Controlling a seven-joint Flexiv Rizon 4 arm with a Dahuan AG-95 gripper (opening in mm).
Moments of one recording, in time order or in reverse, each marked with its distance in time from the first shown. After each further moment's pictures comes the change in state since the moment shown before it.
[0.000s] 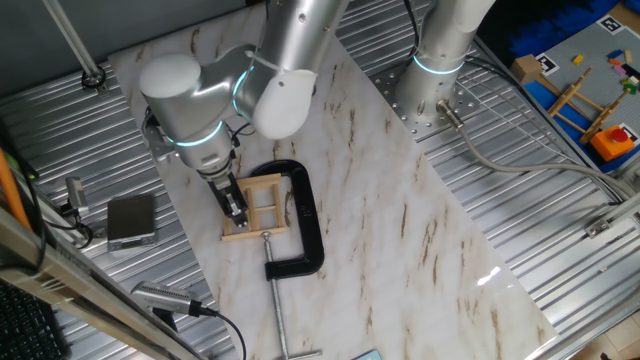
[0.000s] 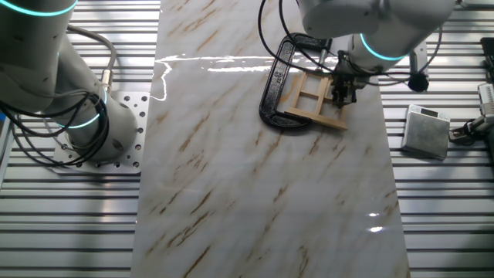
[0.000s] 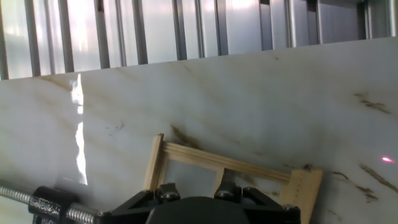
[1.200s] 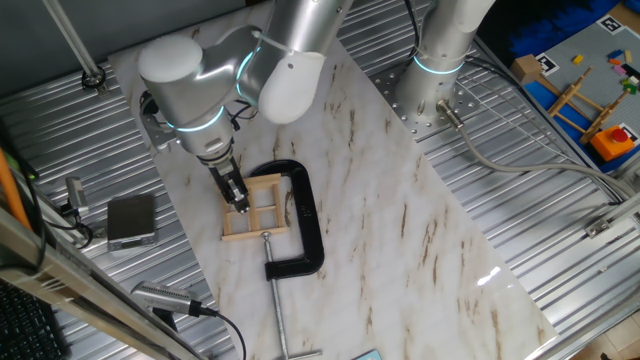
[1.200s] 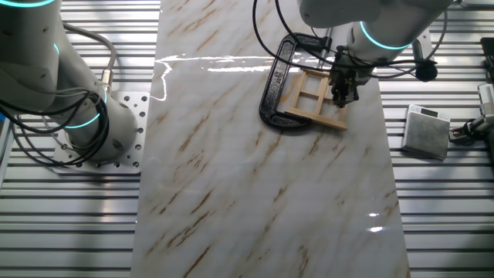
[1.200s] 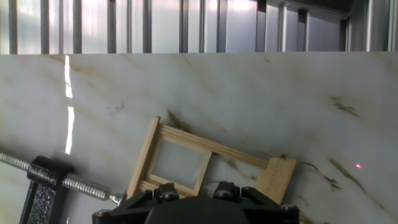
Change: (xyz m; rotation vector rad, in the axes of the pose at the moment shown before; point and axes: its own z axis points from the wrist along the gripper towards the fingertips) arm 0.016 -0.014 -0.035 0.023 0.004 -0.098
